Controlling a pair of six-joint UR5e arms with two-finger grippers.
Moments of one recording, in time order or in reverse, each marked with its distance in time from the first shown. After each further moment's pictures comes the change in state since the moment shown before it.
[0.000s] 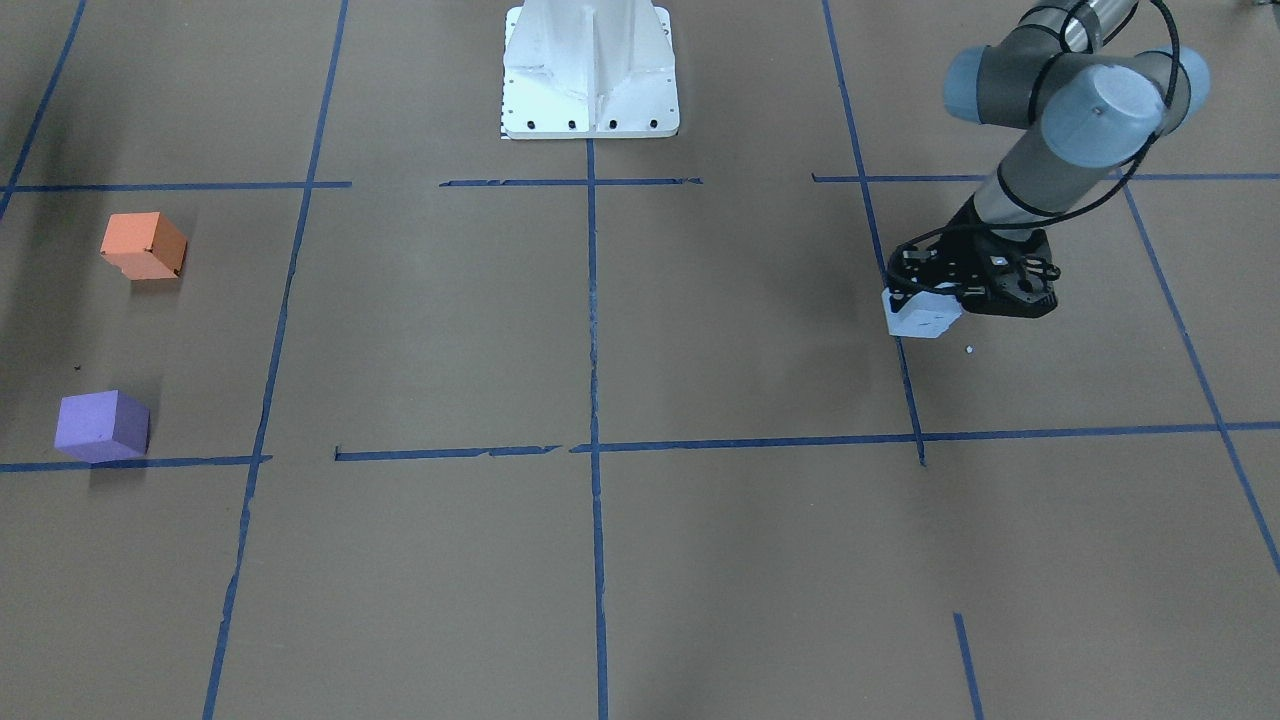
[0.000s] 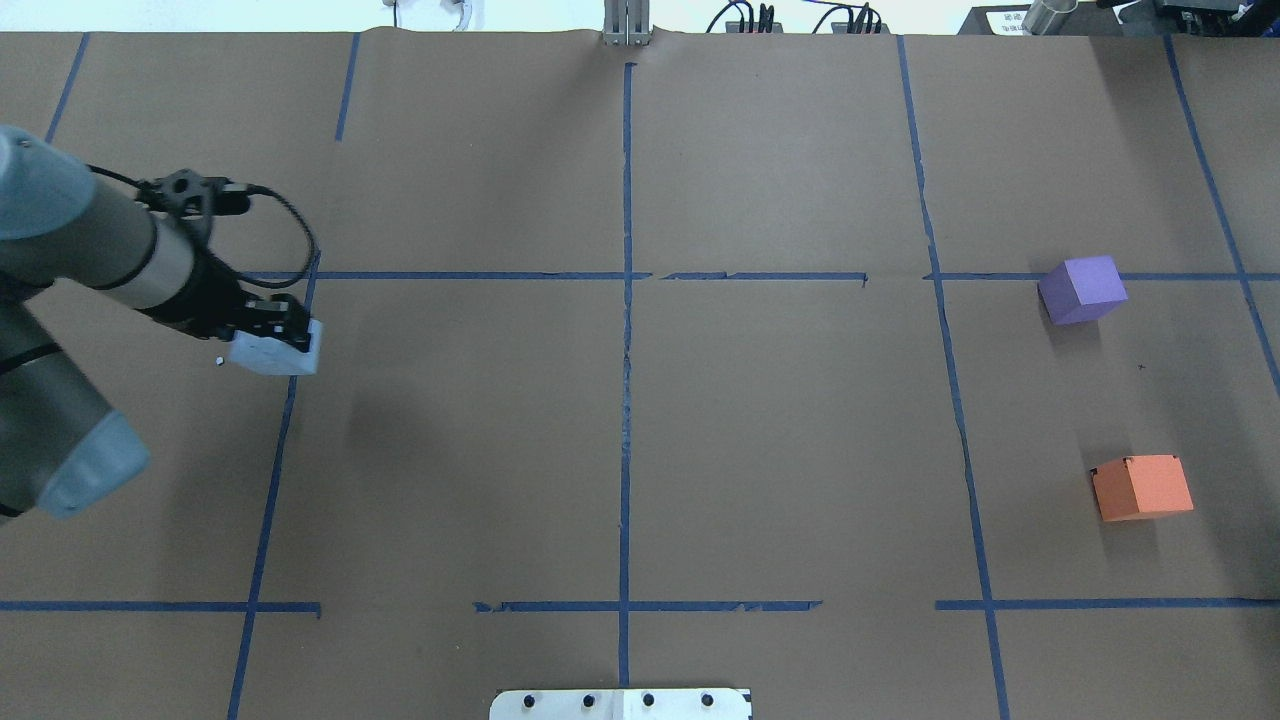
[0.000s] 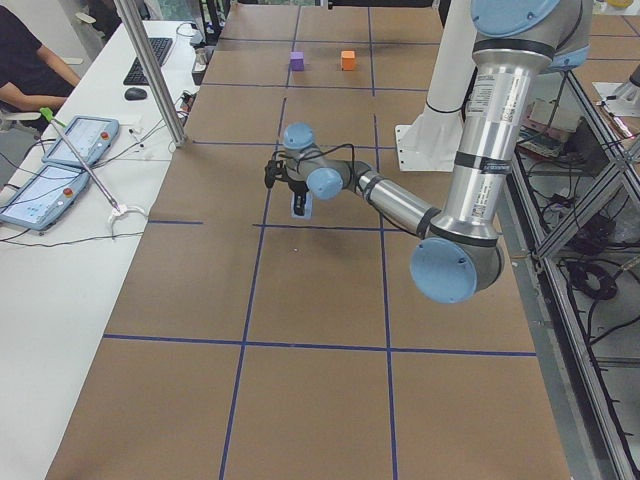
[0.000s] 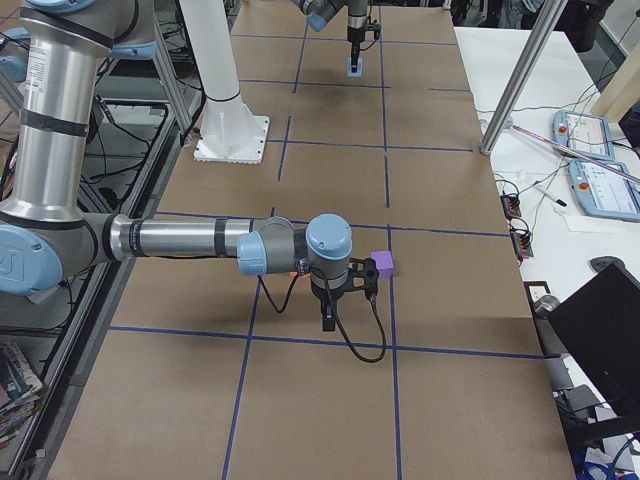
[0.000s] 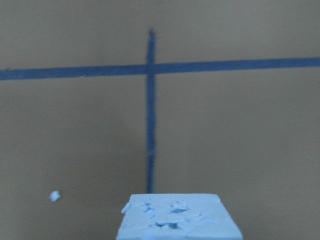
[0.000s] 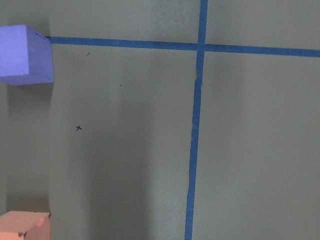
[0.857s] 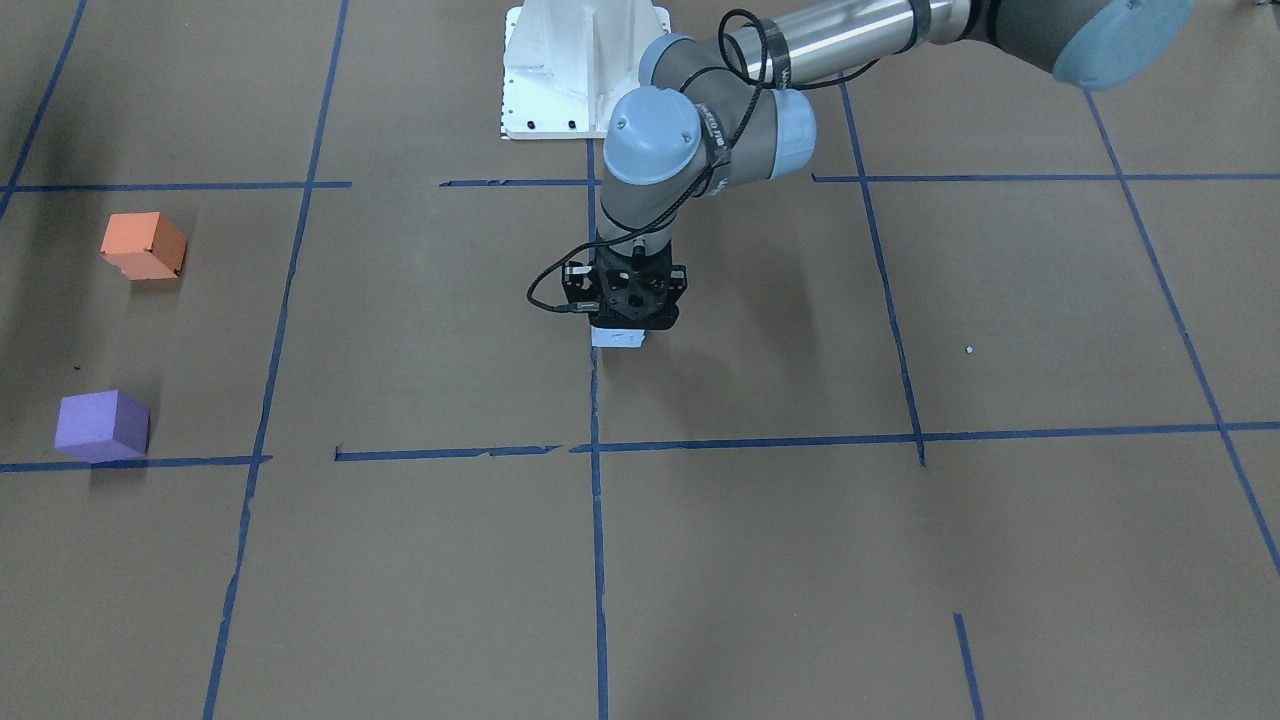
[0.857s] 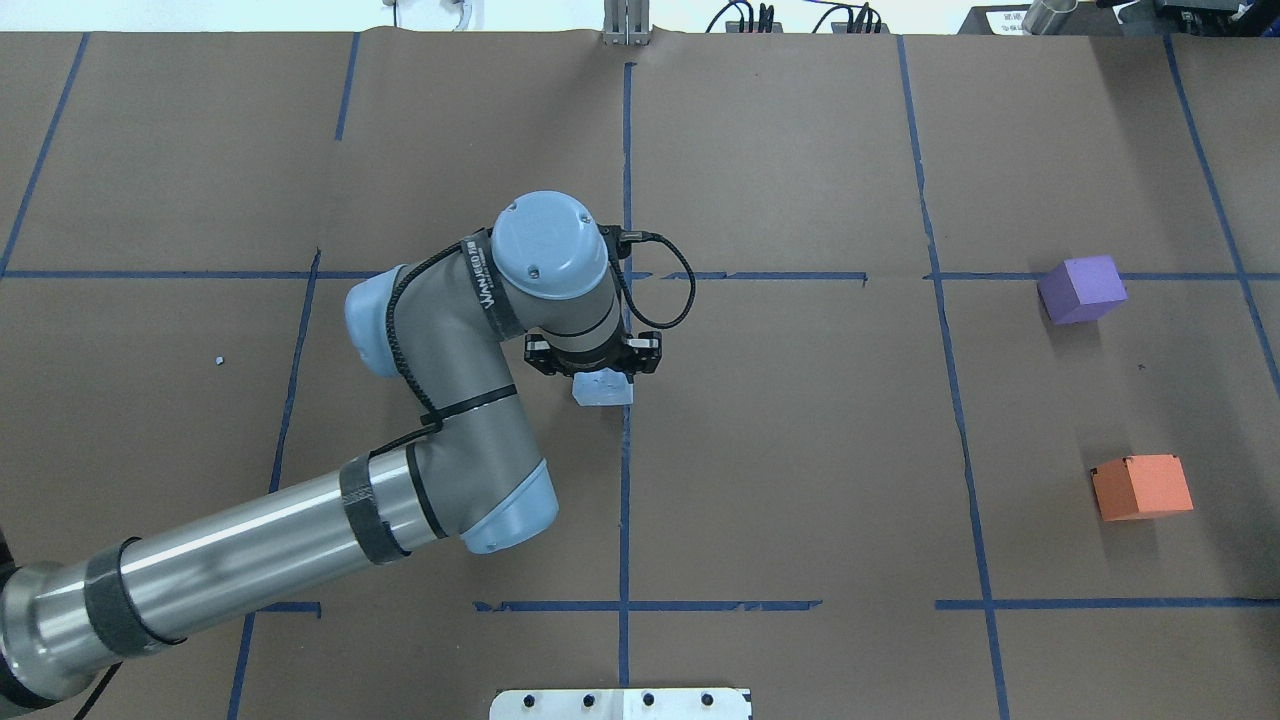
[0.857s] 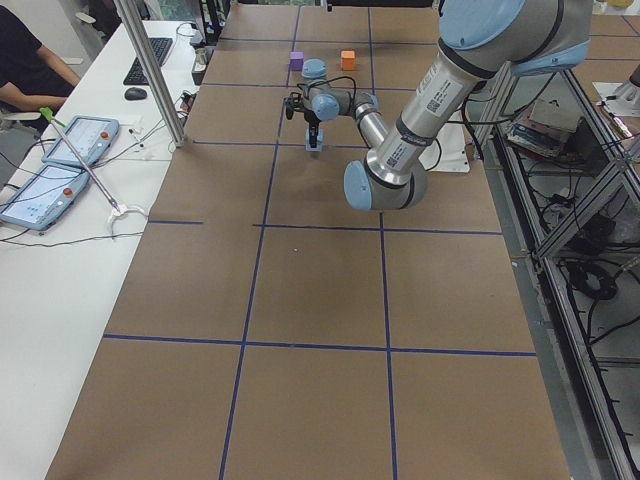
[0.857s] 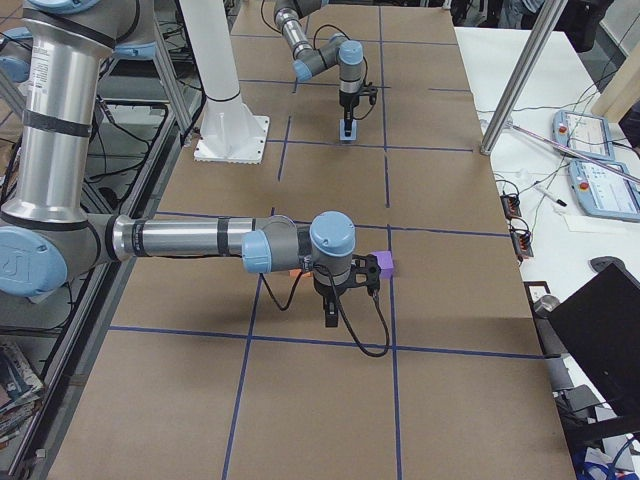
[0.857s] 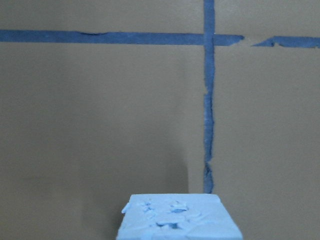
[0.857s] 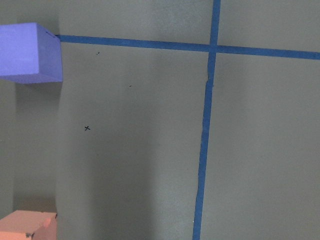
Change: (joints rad) left arm 0.275 -0.616 0.454 0.123 0.218 -0.220; right arm -0.021 0.008 0.001 0.000 0.004 0.003
